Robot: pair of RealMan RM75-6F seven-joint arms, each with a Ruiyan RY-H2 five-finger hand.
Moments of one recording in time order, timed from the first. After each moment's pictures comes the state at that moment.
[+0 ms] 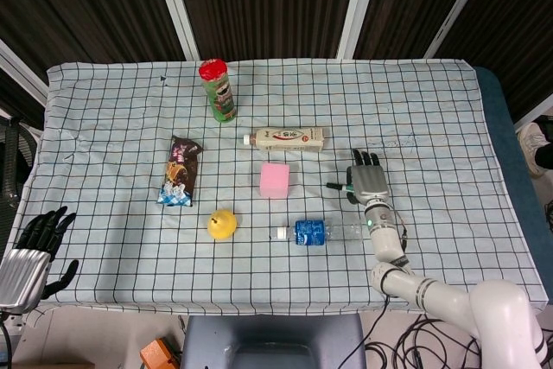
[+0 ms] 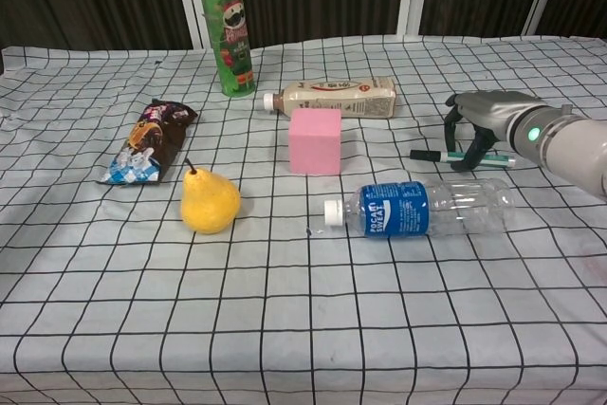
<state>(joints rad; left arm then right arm) -0.12 -1.11 0.01 -1.55 1.63 1.52 -0.03 0.84 -1.76 0.24 -1.05 -0.66 0.87 -0.59</state>
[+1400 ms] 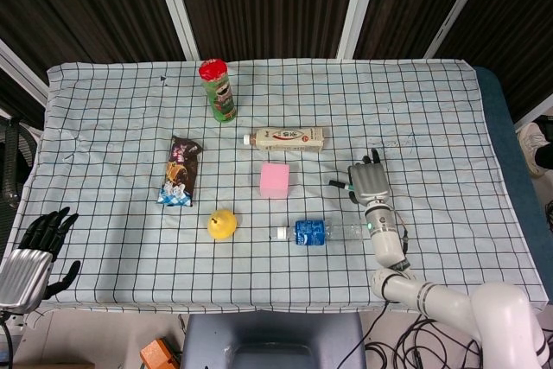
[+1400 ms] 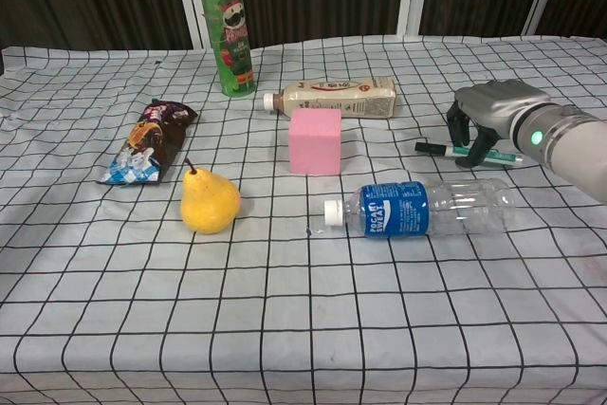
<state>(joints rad) -0.12 -1.11 0.01 -1.56 1.63 1.51 -0.03 0.82 -1.77 0.22 -1.06 -0.74 0.94 -0.67</state>
